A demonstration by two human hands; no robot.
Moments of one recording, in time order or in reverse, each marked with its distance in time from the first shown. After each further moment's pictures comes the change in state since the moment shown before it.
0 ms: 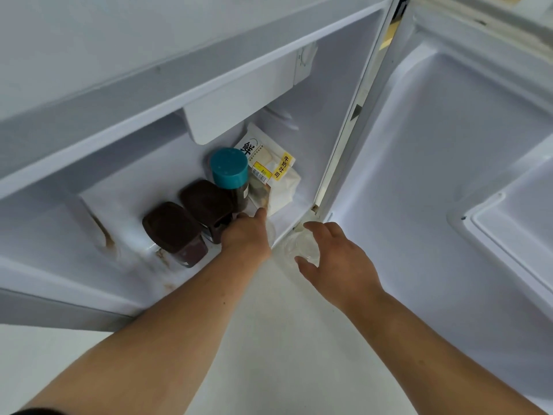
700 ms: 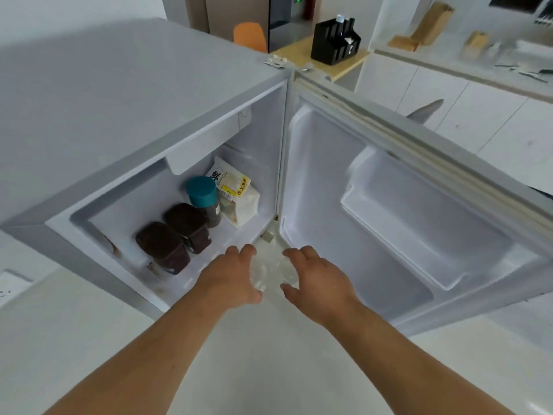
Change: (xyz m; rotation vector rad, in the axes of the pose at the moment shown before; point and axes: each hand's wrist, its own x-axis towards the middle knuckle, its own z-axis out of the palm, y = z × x) left_hand -0.149 0.020 -0.046 -0.165 -0.032 0.227; right_hand -0.101 0.001 -0.072 -0.060 -0.104 0.017
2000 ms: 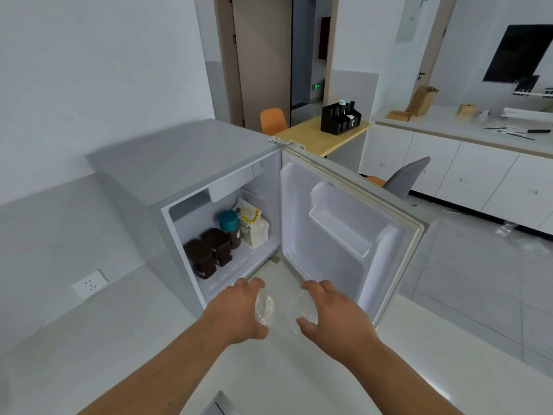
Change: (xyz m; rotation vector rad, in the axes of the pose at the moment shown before) left_hand -0.202 0.063 -0.018 0.000 0.147 0.029; right_hand -0.195 -0.006 -0.075 0.119 0.143 -0.068
